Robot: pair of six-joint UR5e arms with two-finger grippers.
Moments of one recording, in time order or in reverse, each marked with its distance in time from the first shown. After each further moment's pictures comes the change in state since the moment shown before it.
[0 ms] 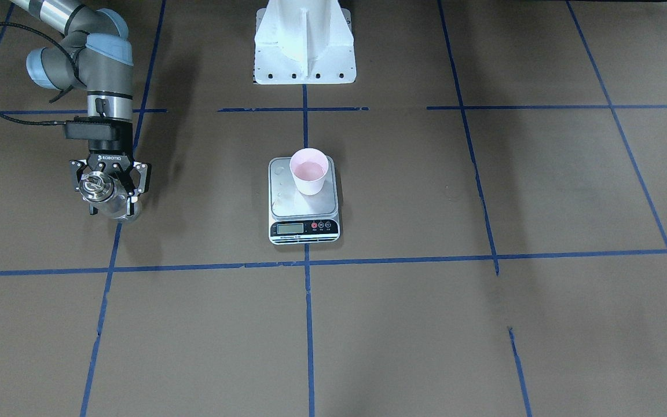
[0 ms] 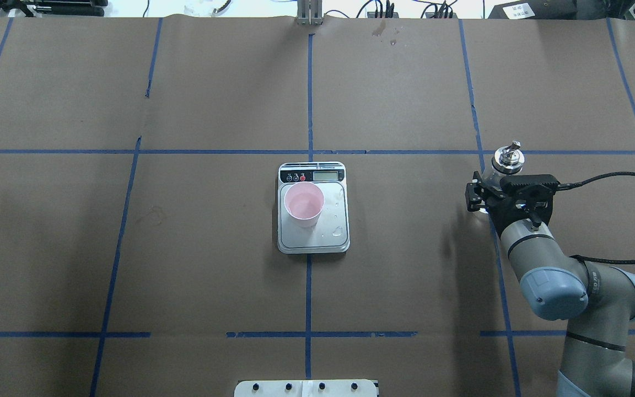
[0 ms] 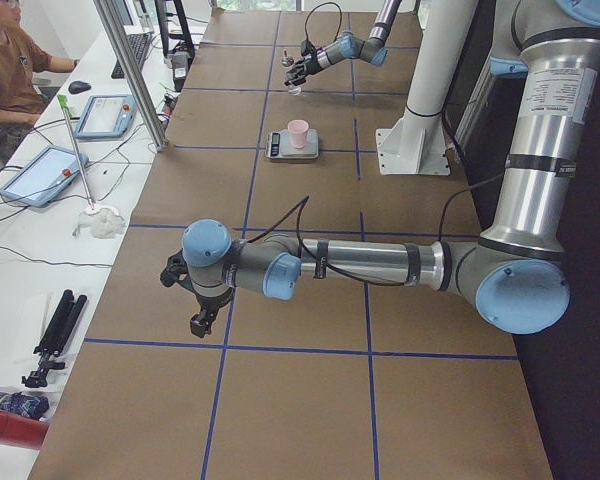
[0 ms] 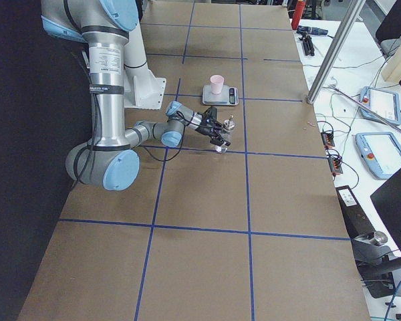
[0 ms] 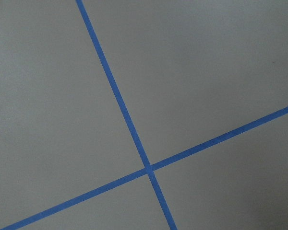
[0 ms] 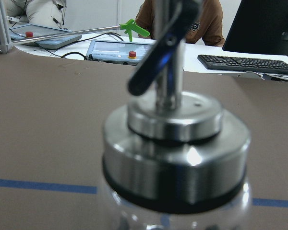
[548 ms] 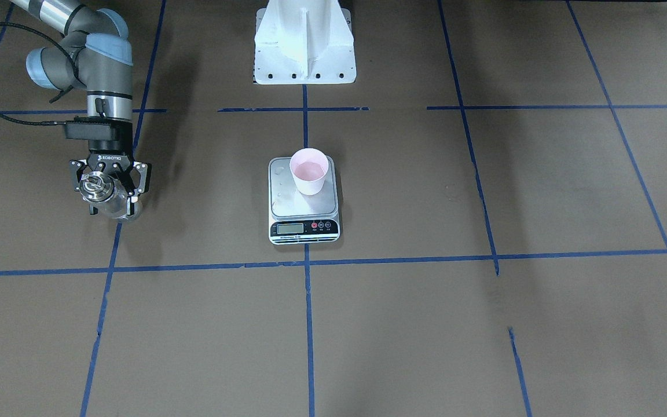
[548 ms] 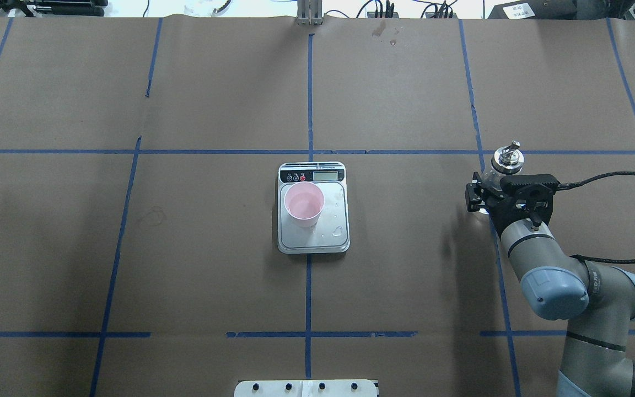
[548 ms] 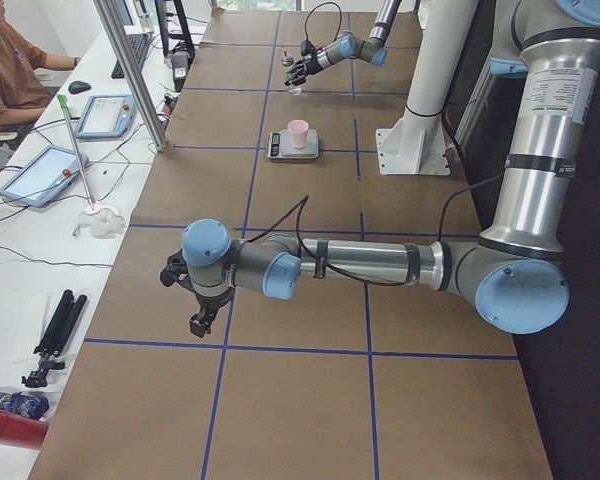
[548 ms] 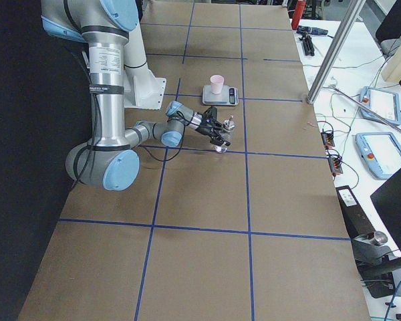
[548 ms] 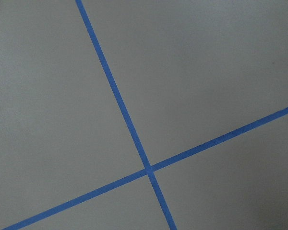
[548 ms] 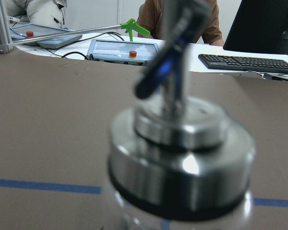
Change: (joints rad) left arm 0.000 -0.001 0.000 0.000 0.001 -0.001; right arm 0.001 0.000 0.003 0.001 0.003 0.000
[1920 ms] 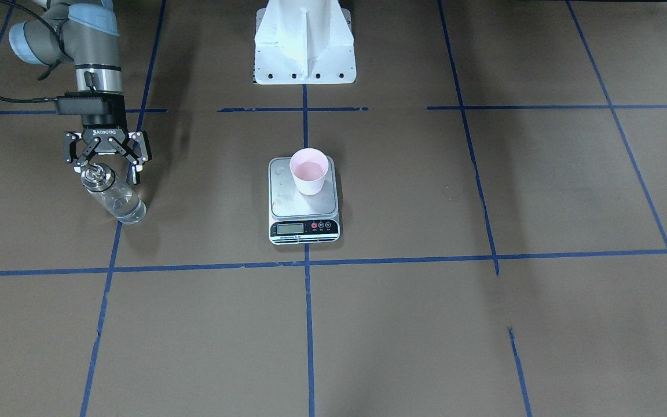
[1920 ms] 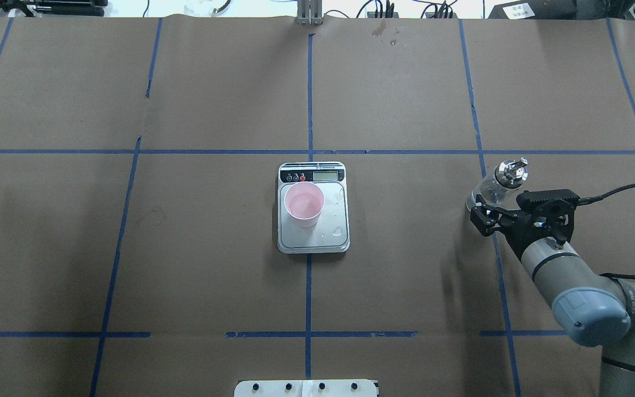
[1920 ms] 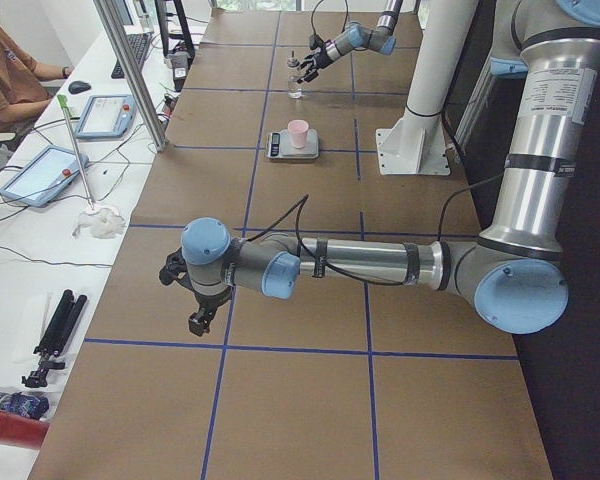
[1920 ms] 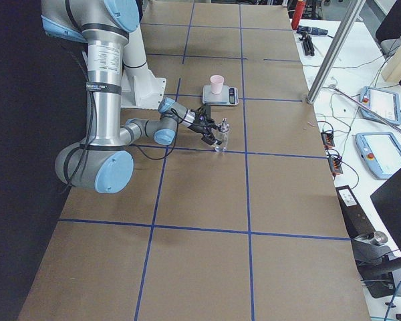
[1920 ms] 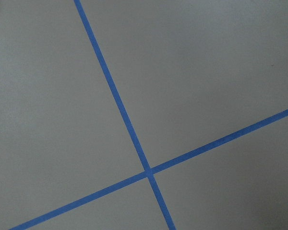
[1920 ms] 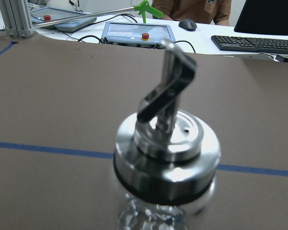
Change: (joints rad) left arm 0.000 -0.003 0.000 -0.005 0.001 -0.002; right arm -0.062 -0.153 0.180 -0.016 0.076 0.004
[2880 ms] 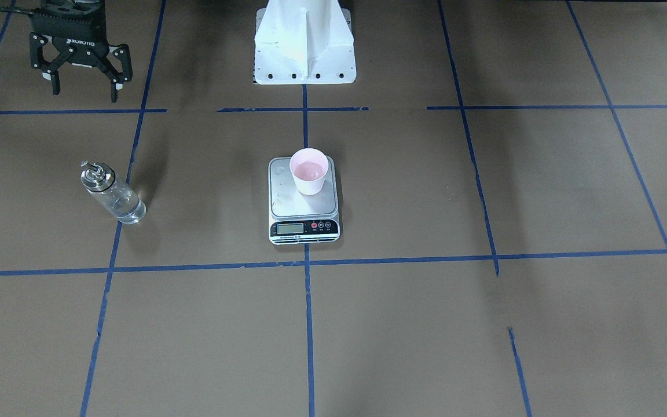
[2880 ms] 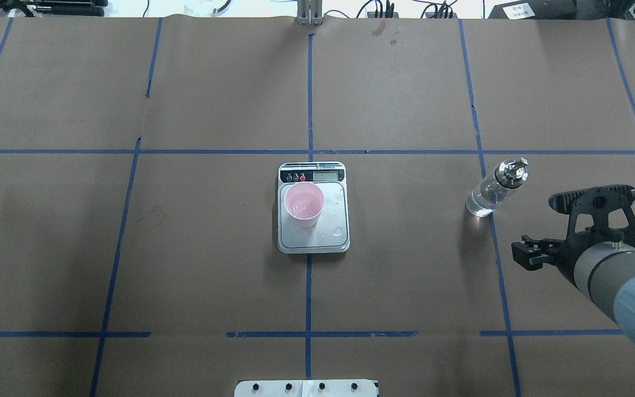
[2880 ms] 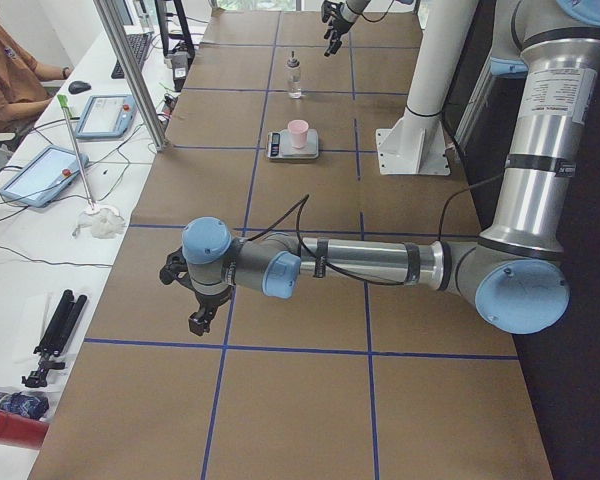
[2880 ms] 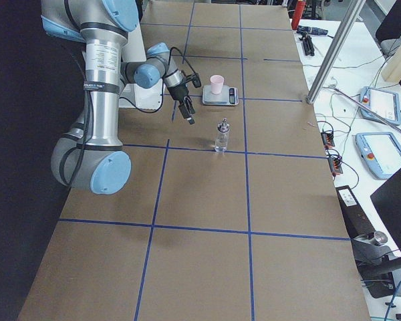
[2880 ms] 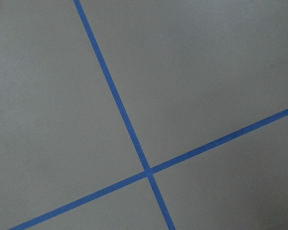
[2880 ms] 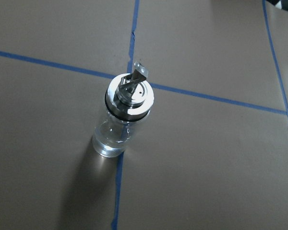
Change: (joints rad) left arm -0.001 0.004 -0.006 0.000 0.000 0.001; right arm 0.079 0.127 0.584 -1.083 0.461 -0.014
